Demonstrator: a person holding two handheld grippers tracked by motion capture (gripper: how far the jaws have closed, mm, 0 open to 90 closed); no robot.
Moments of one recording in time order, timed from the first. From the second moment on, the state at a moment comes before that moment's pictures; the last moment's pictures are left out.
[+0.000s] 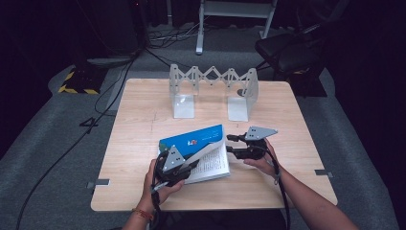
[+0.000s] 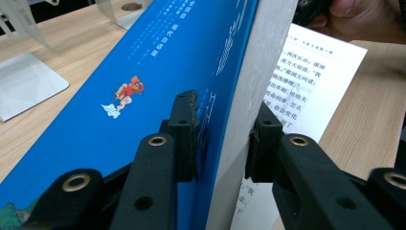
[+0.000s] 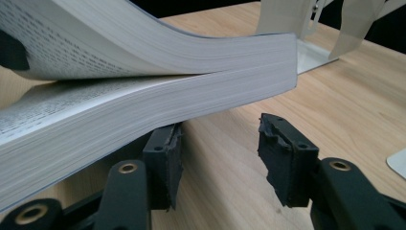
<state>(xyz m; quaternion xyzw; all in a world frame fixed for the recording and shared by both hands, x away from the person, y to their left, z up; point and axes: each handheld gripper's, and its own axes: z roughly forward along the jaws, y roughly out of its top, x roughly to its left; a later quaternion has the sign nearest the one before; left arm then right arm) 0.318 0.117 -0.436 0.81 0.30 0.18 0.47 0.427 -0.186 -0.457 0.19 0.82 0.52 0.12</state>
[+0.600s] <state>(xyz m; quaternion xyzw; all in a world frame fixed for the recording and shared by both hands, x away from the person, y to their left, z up) 0.337 0.086 -0.425 0.79 0.26 0.16 0.53 0.430 -0.204 -0.428 0.21 0.79 0.54 0.17</state>
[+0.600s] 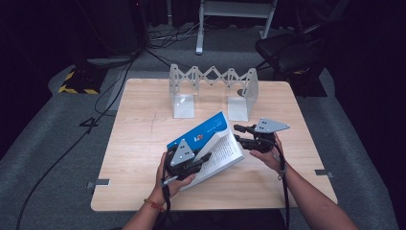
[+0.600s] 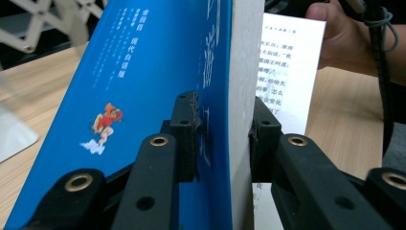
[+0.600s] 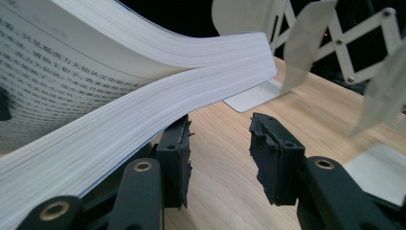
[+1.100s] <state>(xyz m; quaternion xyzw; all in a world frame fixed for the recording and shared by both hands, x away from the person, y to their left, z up) 0.322 0.103 -0.423 0.77 0.26 0.15 0.56 0.421 -0.205 -0.411 0.19 0.79 0.56 0.16</state>
